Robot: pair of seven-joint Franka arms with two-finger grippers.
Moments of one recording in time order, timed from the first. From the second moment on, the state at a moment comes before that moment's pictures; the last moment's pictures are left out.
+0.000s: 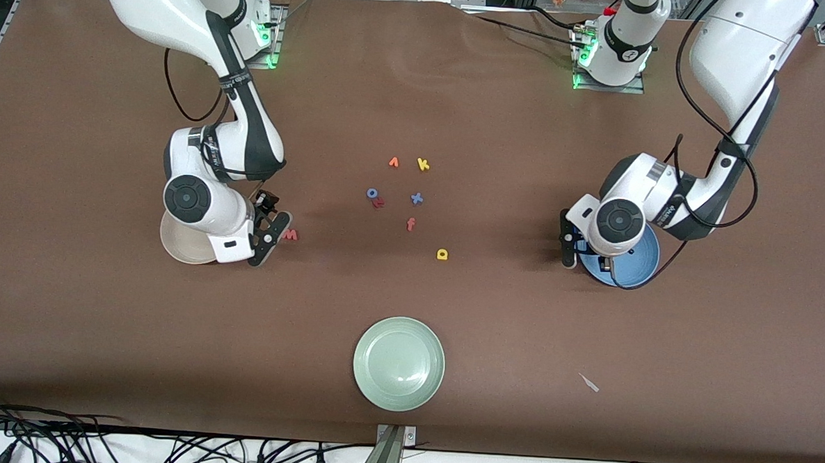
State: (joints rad) left arm 0.12 0.55 -0.34 -1.94 0.50 2.16 0.97; right arm 0.51 0.53 -0.22 -1.81 0.16 2.16 -0.92
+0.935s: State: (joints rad) left arm 0.15 0.47 -0.46 -1.89 0.35 2.03 0.78; right arm 0.52 0.58 -0.17 -1.88 0.16 2.32 -1.10
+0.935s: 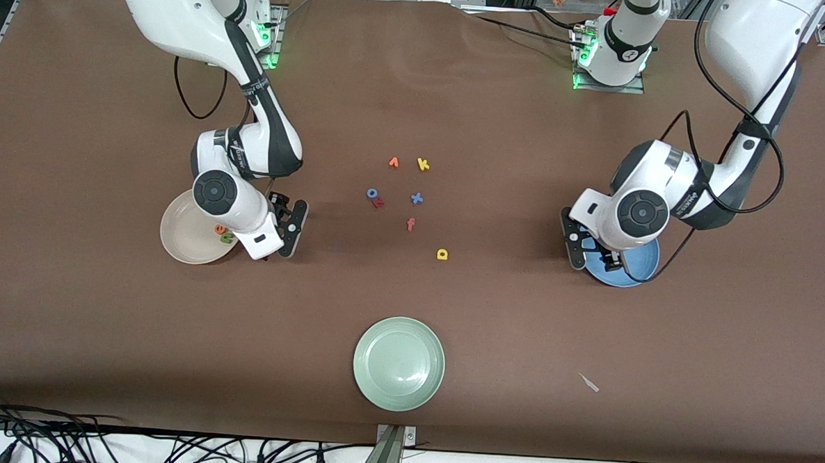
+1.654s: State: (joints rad) left arm 0.04 0.53 -0.53 -1.73 0.18 2.03 0.13; right arm 0.53 0.60 -0.16 -1.88 0.16 2.37 -1.14
